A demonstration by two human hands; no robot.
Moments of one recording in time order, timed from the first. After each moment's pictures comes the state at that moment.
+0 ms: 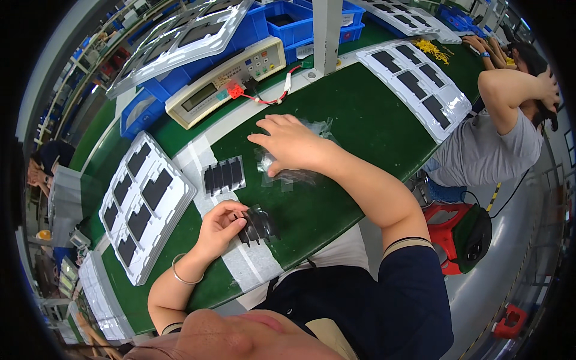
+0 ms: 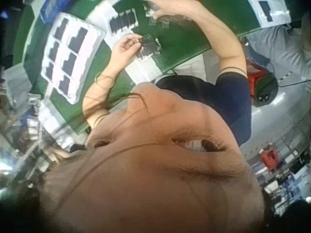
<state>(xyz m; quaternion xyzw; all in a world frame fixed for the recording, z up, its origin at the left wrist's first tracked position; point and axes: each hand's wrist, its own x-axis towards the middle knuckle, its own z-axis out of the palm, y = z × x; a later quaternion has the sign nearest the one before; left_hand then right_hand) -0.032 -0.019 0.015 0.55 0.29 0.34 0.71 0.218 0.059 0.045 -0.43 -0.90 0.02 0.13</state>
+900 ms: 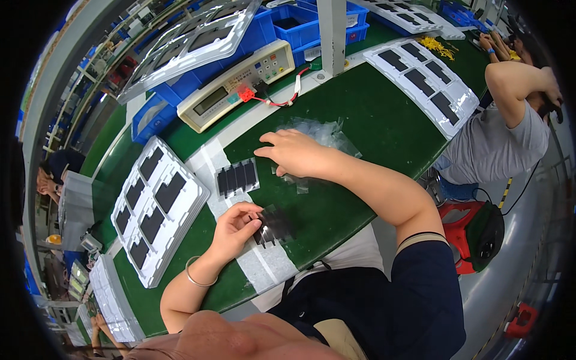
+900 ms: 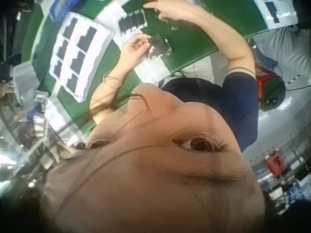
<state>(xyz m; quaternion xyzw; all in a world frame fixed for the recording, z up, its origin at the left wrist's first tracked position) -0.032 -0.019 0.012 0.56 0.28 0.34 0.70 0.198 0.059 0.034 -0.41 -0.89 0.09 0.16</state>
